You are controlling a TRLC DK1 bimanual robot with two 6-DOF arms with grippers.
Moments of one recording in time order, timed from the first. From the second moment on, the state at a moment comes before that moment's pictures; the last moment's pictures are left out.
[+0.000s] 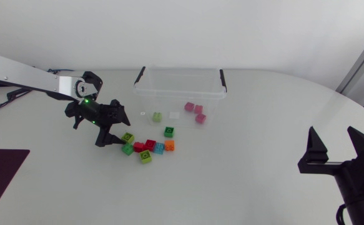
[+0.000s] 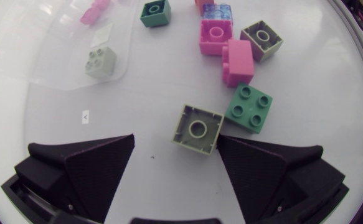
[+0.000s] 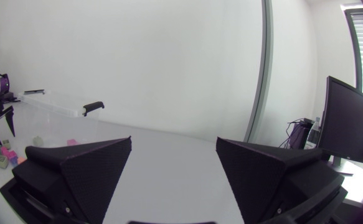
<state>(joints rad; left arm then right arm) -0.06 2.12 1.35 -0.58 0.43 1.64 0.12 0.20 0.03 0.21 0.28 -0.18</state>
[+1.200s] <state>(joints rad) -0.08 1.87 1.59 -0.89 0.72 1.47 0.12 0.06 0.03 0.04 0.27 -0.16</state>
